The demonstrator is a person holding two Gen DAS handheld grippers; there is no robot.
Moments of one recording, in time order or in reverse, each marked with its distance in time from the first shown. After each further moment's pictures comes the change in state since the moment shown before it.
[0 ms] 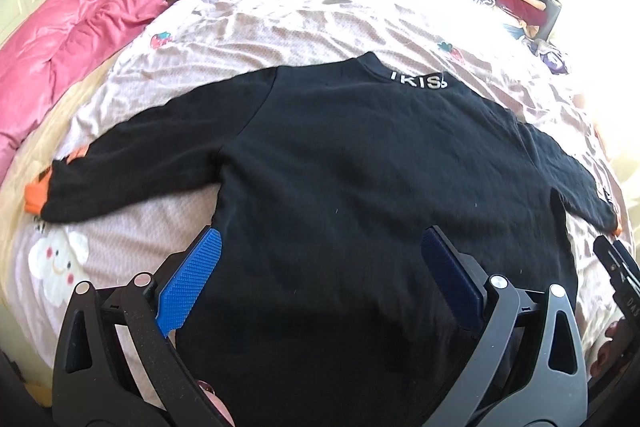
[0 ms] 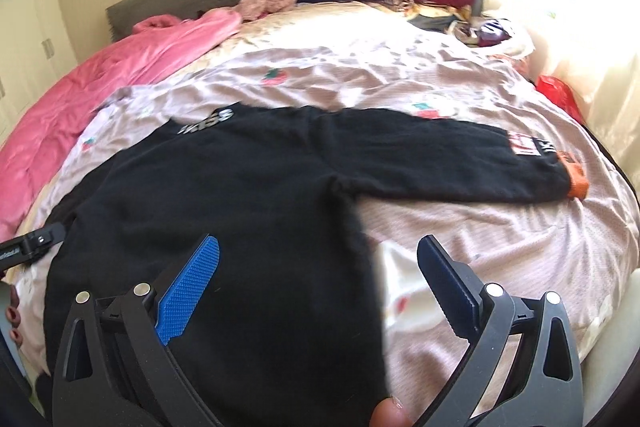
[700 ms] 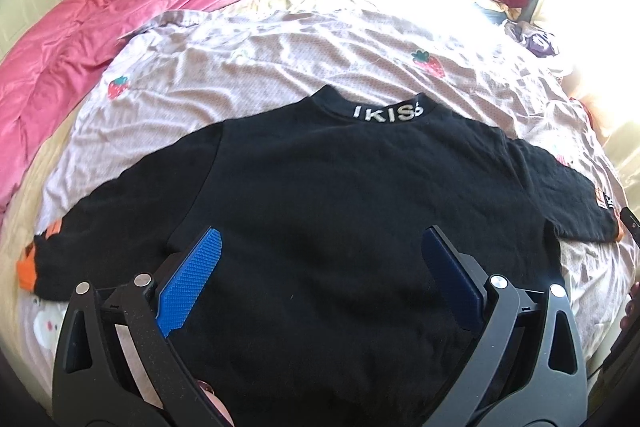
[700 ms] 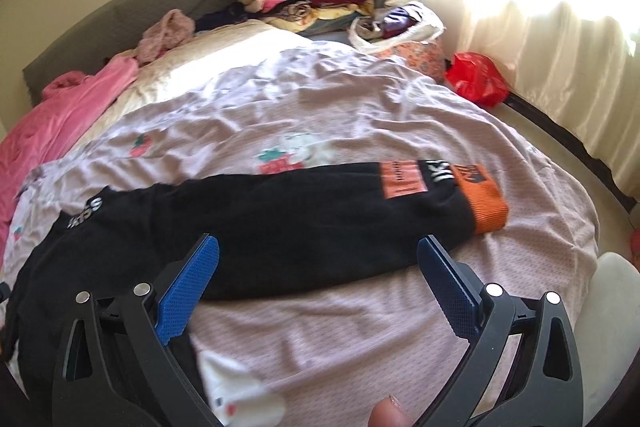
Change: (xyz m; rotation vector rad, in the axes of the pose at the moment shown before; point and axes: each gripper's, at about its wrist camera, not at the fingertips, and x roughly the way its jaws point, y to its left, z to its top) left arm 0.028 -0.042 0.062 0.110 0.003 -0.030; right arm 0.024 -0.136 0.050 0.231 -0.038 -0.241
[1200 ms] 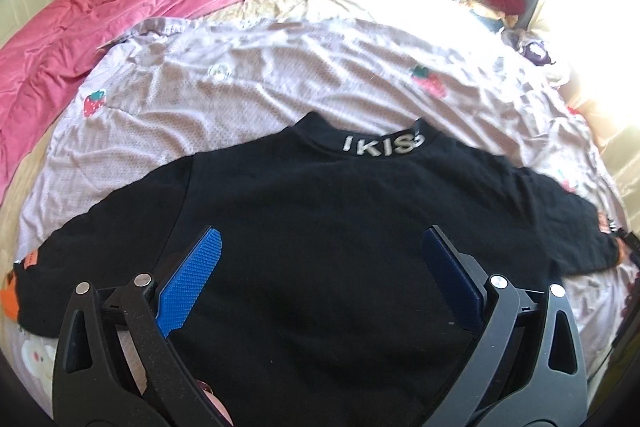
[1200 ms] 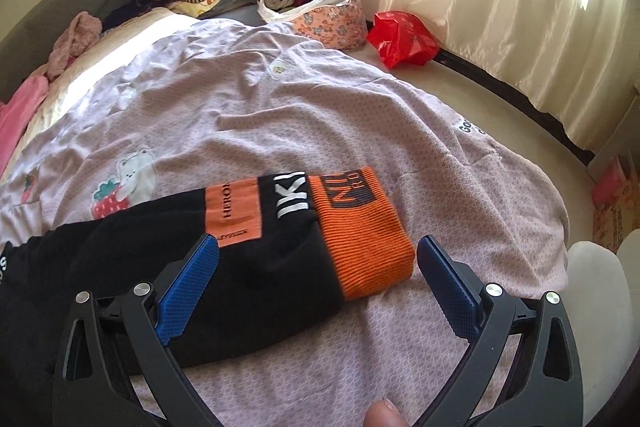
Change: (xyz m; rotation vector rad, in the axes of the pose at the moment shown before) left arm 0.041 -0.005 0.028 -0.009 -0.011 -0.023; right arm 0.081 -0.104 0.030 0.134 0.110 -0.220
